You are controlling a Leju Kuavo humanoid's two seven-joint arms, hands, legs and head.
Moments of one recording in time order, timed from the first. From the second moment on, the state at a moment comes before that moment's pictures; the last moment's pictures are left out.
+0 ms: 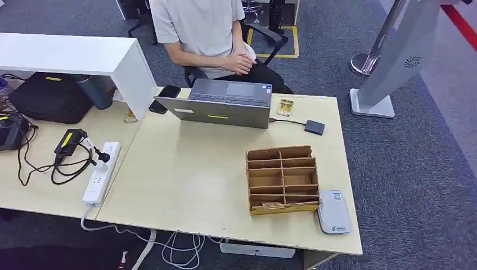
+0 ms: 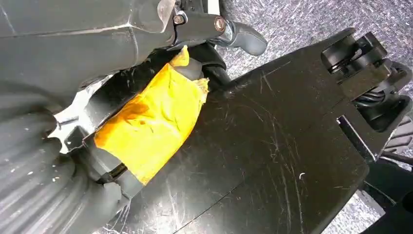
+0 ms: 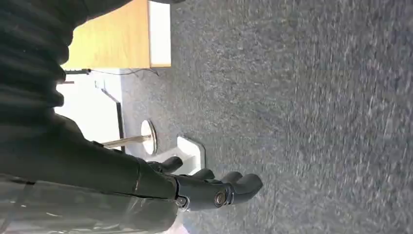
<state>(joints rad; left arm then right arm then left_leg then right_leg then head) -0.16 -0.10 -1.29 -0.13 0.83 0.20 0.18 -0.04 0.21 -0.99 -0.19 1.46 -0.41 0.36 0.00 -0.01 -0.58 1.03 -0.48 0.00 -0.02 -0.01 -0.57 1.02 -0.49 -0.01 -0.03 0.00</state>
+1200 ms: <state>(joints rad) -0.16 -0.12 -1.31 -0.11 0.84 0.19 0.14 0.03 -0.07 -1.25 -1.28 0.92 0.03 -0.30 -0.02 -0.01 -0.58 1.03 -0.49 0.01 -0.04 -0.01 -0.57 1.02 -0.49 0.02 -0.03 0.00</state>
